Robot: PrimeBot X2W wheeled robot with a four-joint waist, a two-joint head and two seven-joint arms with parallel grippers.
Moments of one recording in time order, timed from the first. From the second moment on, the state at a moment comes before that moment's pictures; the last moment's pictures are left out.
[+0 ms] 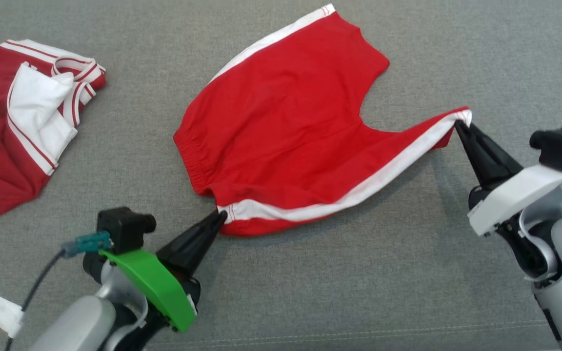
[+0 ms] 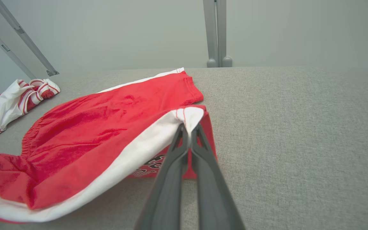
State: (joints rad) left arm -0.22 0.39 -0.65 -0.04 -0.85 -0.09 0.03; right arm -0.20 -0.30 0.24 0.03 0.45 0.07 0.05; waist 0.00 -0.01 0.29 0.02
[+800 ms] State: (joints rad) left arm -0.64 0.39 -0.42 -0.06 -1.12 0.03 0.36; right arm -0.79 -0.33 0.21 0.13 0.53 0.05 0.42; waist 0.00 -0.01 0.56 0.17
